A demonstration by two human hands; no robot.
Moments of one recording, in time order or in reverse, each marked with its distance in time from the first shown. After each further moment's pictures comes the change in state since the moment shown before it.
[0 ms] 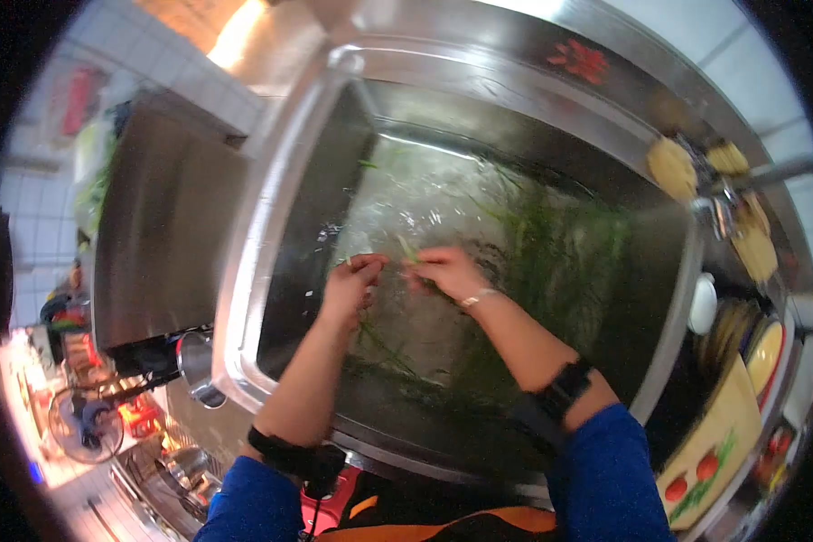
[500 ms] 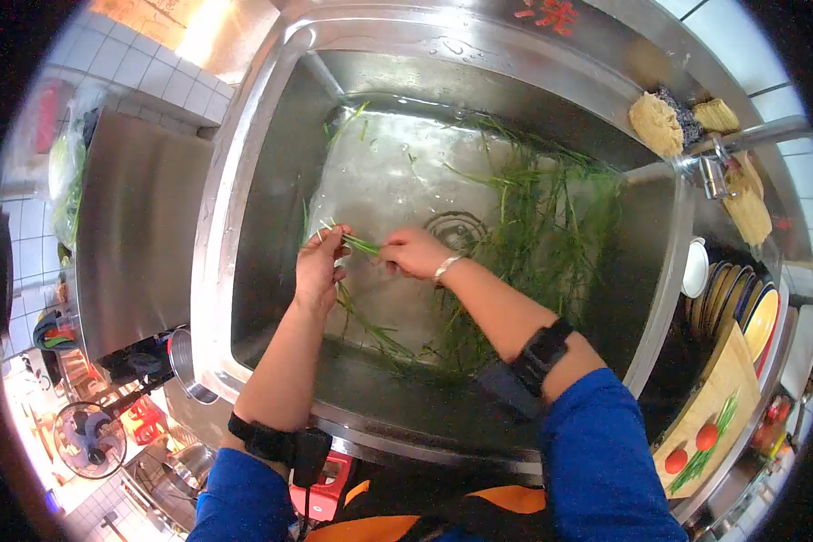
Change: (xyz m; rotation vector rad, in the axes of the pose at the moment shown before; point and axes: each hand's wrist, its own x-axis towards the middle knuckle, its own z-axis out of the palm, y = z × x) left_hand 0.010 -0.009 0.005 -0.197 0.096 0.020; right_hand 0.002 0.002 0.002 -0.299 -0.143 0.152
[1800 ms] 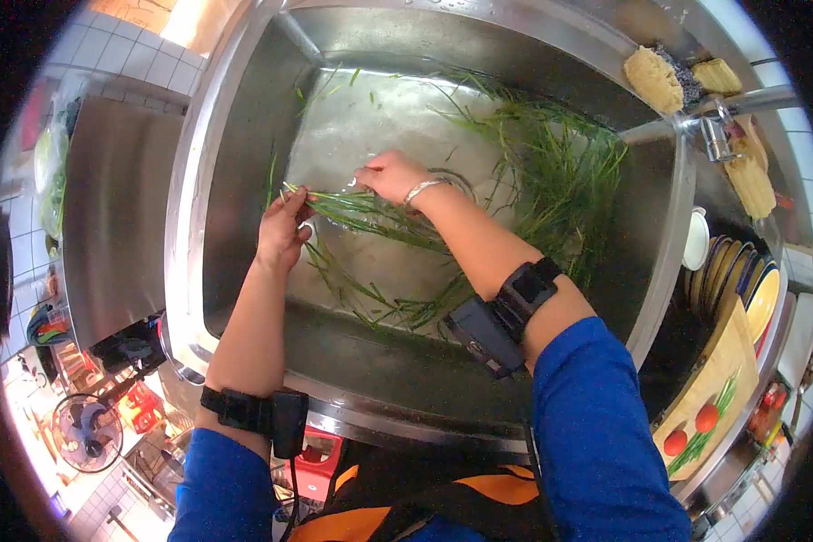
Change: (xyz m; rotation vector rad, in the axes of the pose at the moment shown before) left_hand 0.017 0.001 -0.021 -0.005 -0.027 0.002; right_hand 0.031 -0.007 -0.024 -0.285 0.195 -0.057
